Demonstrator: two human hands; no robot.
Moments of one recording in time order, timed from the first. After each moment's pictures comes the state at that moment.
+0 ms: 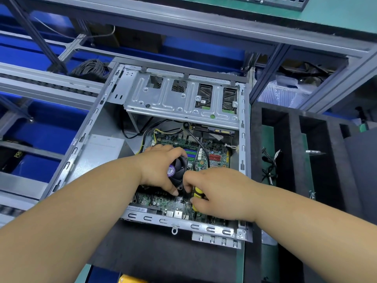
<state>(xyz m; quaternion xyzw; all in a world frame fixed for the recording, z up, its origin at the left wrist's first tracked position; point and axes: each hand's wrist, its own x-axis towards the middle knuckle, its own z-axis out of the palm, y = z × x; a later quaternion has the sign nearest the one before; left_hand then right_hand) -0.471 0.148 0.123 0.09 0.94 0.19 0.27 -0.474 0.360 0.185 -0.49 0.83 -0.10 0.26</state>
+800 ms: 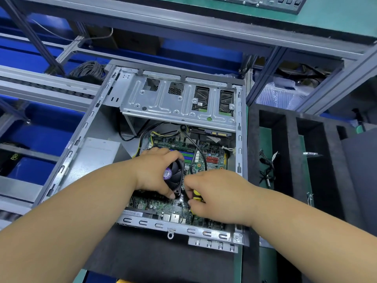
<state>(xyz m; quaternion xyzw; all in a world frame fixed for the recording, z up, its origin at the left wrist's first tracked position) -0.468 0.149 0.126 0.09 0.94 0.18 0.27 -0.474 0.361 0.186 -0.47 0.84 -0.08 0.25</state>
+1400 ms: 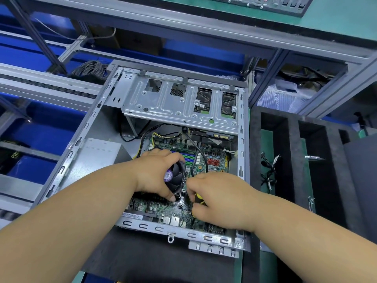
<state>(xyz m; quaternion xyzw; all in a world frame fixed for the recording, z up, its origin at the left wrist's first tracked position) -0.468 0.148 0.125 0.09 0.94 0.18 0.27 -0.474 0.361 0.189 -0.47 0.84 -0.09 0.26</state>
